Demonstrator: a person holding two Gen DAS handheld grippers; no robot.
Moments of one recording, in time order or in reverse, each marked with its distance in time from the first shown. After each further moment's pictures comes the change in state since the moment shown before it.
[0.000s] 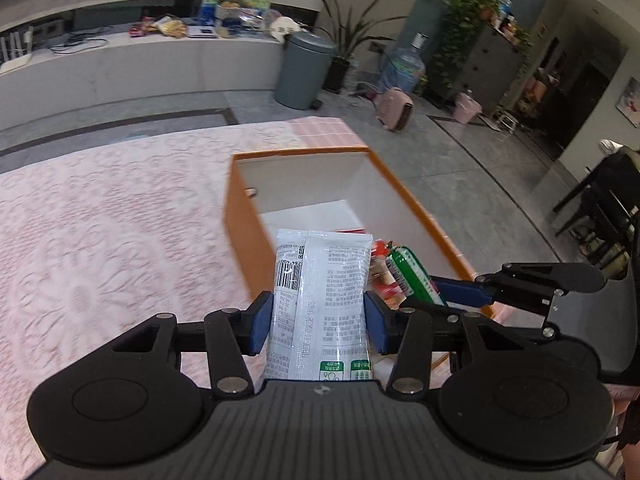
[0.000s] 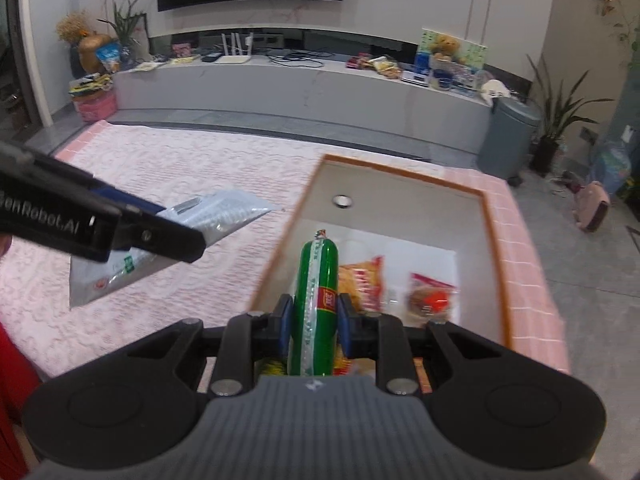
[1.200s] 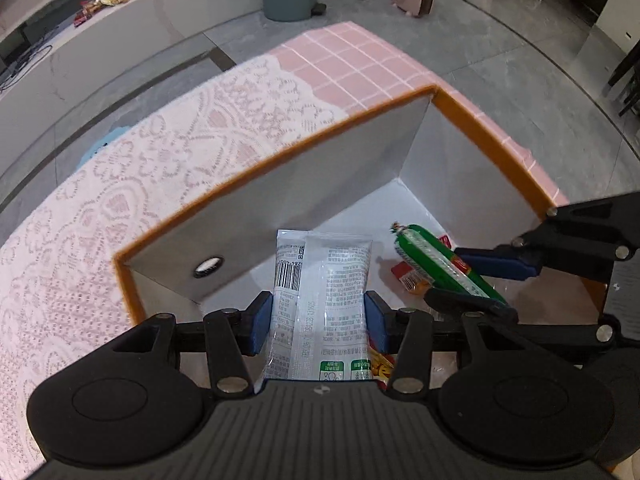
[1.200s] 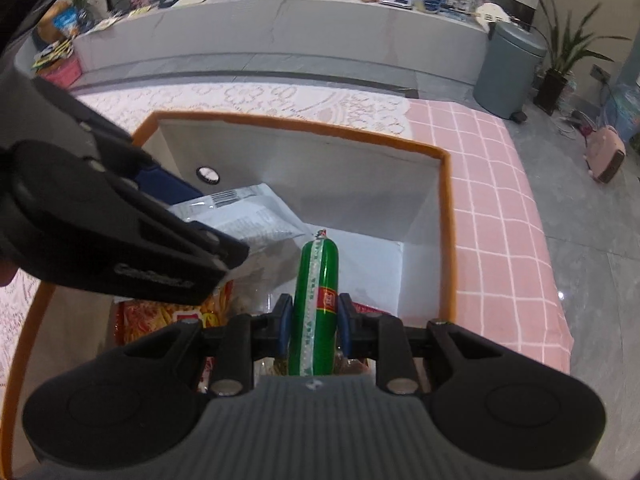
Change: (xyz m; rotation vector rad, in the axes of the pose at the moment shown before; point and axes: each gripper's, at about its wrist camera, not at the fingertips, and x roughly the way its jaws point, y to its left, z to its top) left arm 0.215 -0.014 0.086 0.245 0.325 0.201; right arm 0.162 -0.110 0.041 0.030 0.223 0.028
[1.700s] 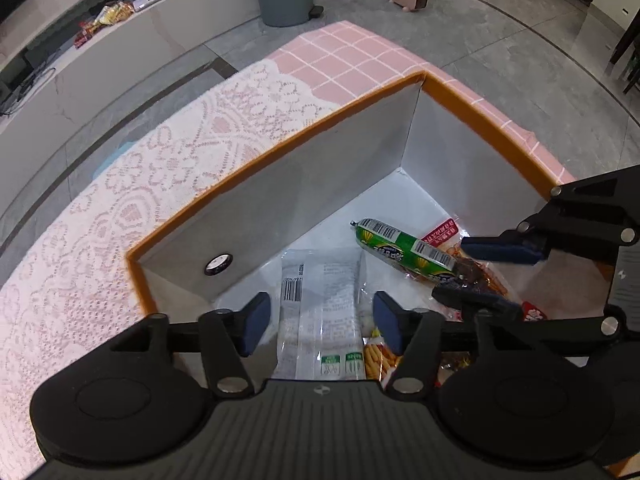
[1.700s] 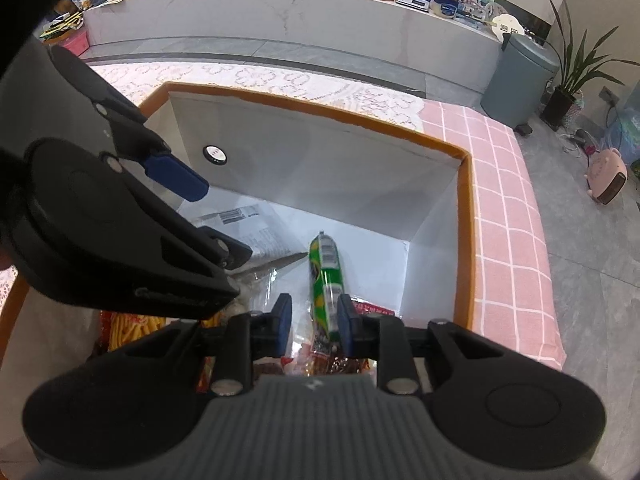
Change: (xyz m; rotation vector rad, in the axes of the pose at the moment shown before) left arm -0.015 -0.008 -0.008 0.059 -0.022 0.062; right arm -0.004 0.009 -0.007 -0.065 0.006 -0.026
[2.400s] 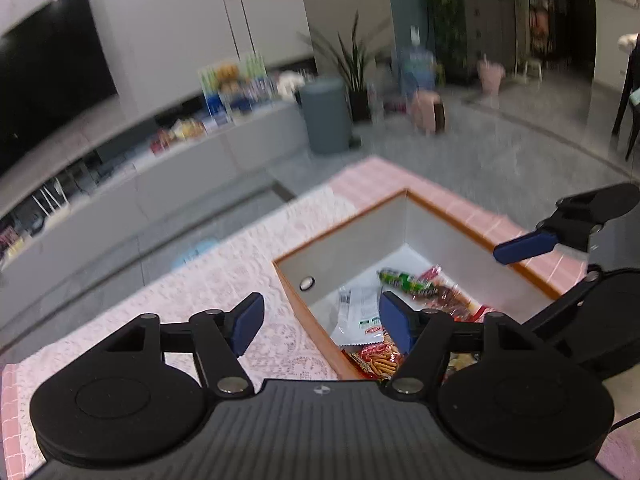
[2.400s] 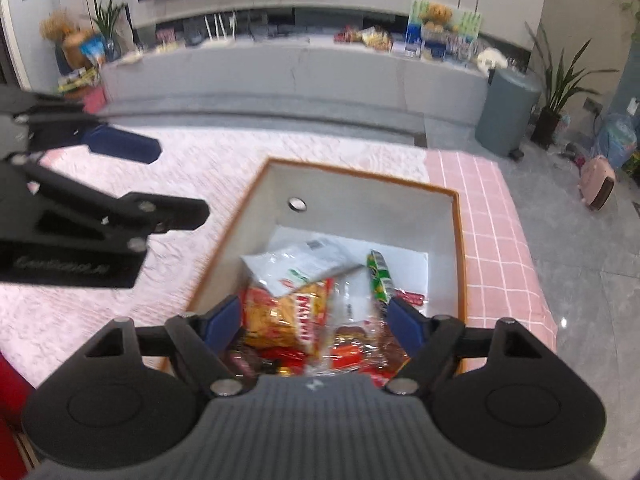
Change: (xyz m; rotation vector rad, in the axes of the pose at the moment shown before) left arm -0.190 -0.008 -0.121 -0.018 -0.444 0.145; right arm -0.136 0.064 -0.034 0.086 -0.190 0.032
